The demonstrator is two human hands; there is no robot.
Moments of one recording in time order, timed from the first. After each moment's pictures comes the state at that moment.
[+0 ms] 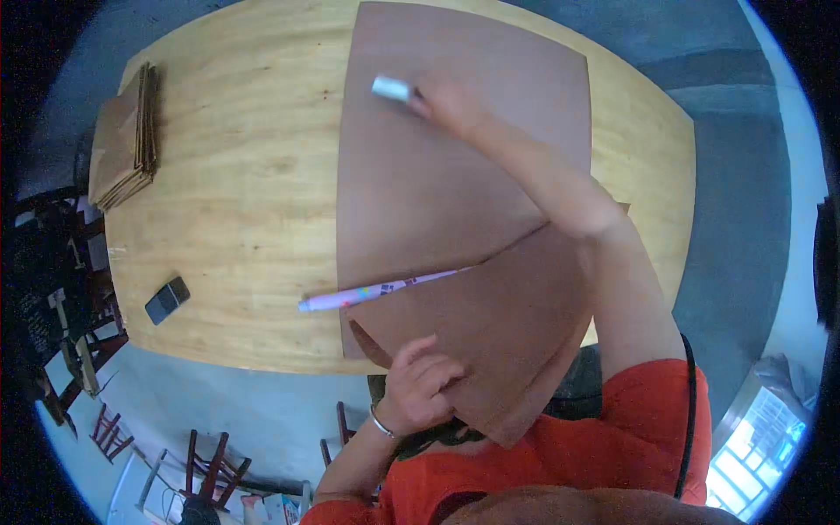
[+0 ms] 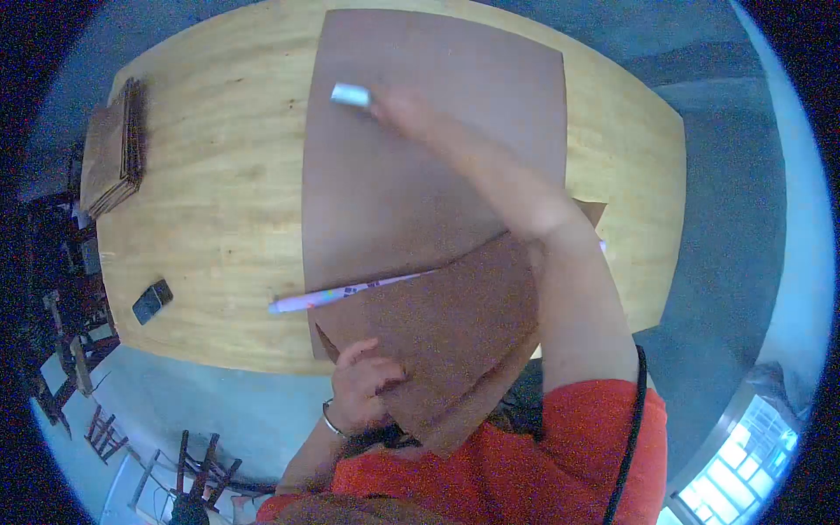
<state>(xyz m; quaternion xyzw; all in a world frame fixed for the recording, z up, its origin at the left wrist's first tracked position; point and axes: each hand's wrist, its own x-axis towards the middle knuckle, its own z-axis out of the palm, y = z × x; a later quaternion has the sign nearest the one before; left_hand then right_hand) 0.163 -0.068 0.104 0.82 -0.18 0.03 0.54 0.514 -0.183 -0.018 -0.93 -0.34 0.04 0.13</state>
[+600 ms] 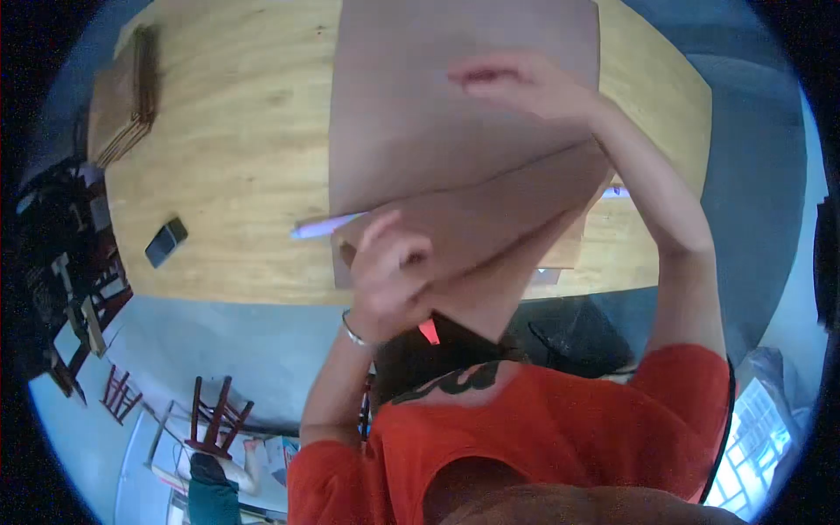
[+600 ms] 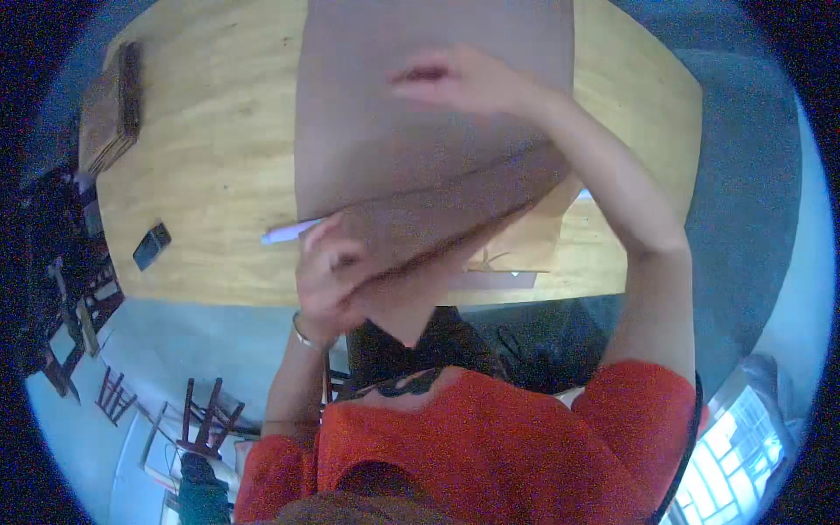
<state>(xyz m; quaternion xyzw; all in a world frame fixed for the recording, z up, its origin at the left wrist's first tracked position) 0.208 -0.072 0.118 0.85 -0.13 0.12 0.50 0.442 -0.260 0.130 -0.79 -0.27 0.39 0.40</state>
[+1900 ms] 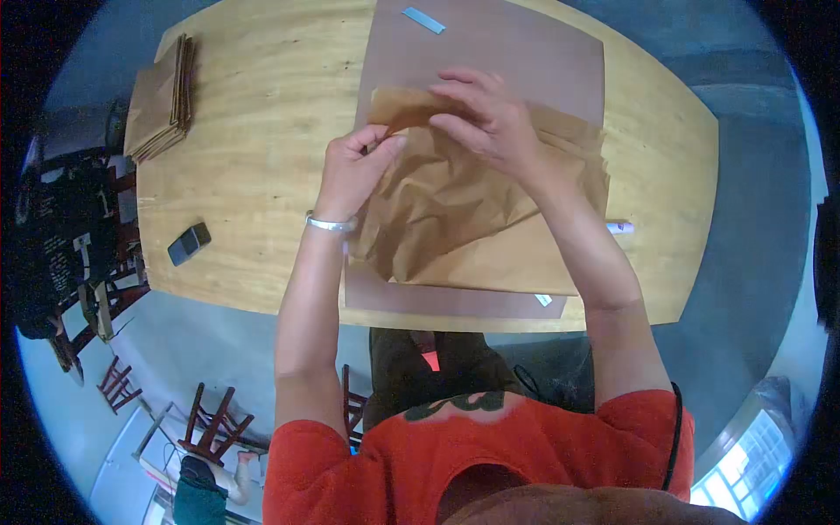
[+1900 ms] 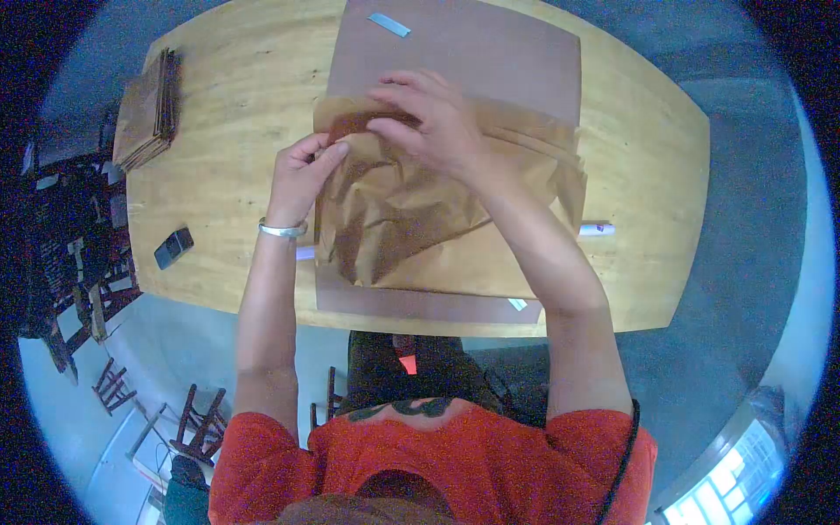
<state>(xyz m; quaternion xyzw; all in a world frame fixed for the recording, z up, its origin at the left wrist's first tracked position) 0.326 -0.038 0.089 0.66 0.19 -0.04 0.73 0.412 -0.225 0.110 -0.83 -0.37 -0.07 0.41</state>
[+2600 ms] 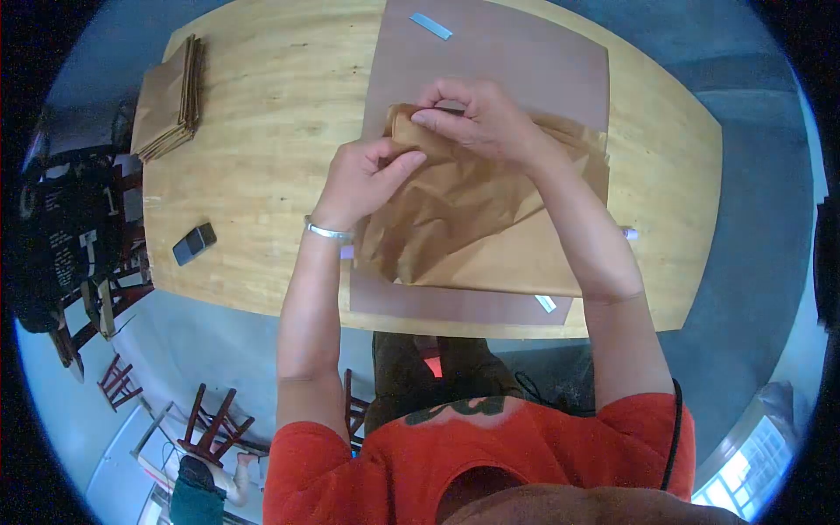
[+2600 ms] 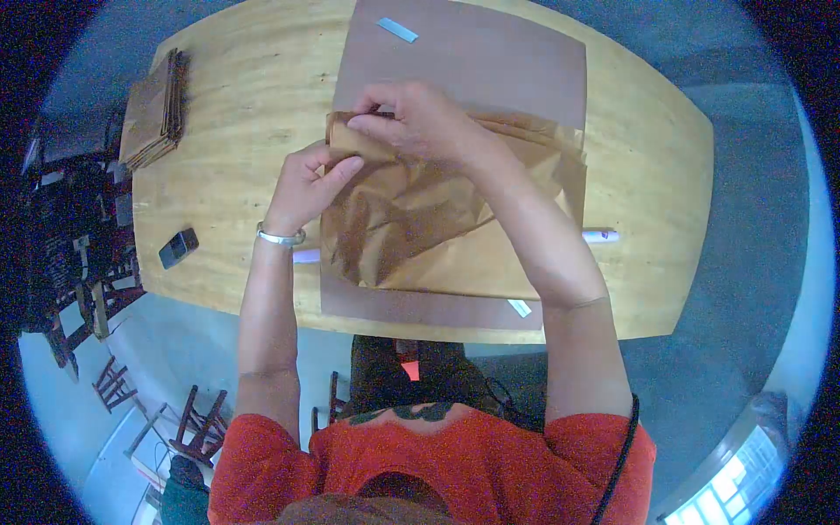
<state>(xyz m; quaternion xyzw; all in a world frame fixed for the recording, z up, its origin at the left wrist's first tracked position) 0.322 -0.027 0.107 0.80 0.01 -0.05 0.60 0.423 -0.203 0.133 -0.79 -0.36 0.15 0.48</state>
